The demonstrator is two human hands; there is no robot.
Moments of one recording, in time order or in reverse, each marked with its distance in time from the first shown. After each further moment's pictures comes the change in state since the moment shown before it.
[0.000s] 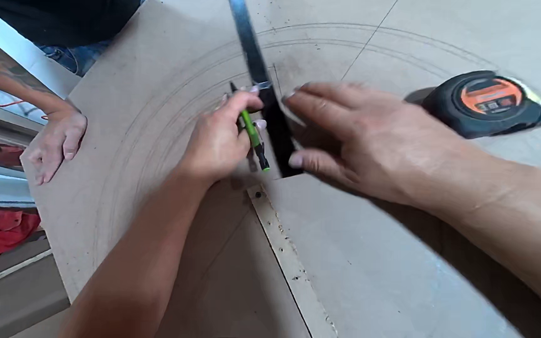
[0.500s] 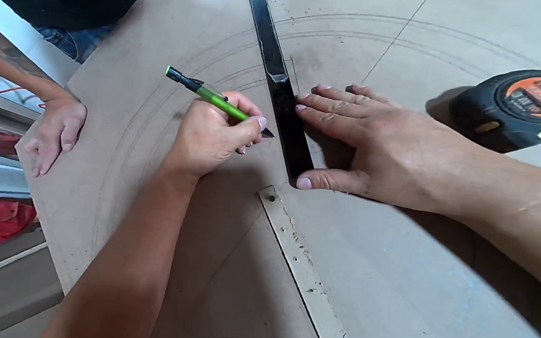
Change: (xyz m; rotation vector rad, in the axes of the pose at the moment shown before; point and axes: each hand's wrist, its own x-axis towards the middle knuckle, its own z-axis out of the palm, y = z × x) left_hand -0.008 -0.017 -0.016 -0.620 -0.016 0.045; right_hand 0.005 -0.002 0.013 0.049 -0.145 -0.014
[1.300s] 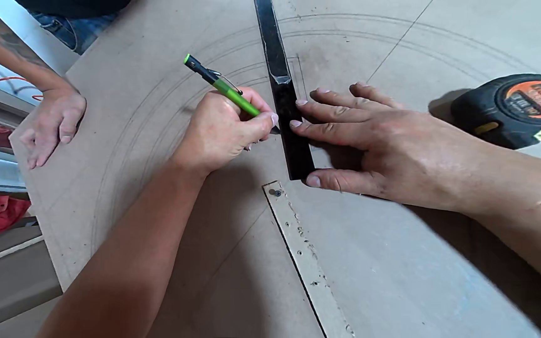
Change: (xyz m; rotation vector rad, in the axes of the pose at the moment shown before) left_hand 0.001 0.008 0.006 0.107 0.043 -0.063; right_hand -0.002 0.004 -0.003 0.025 -0.009 -0.129
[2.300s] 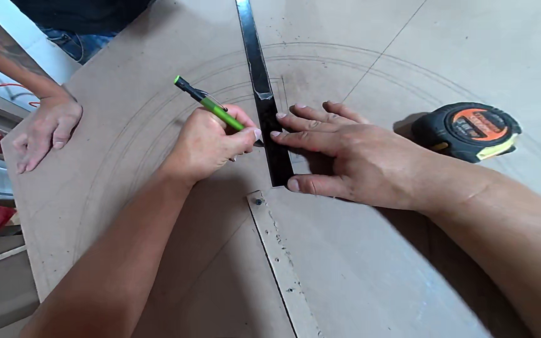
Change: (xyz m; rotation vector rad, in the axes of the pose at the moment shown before) left_hand 0.000 -0.002 0.000 0.008 0.003 -0.003; right_hand 0.006 0.008 -0.001 0.057 -0.043 0.045
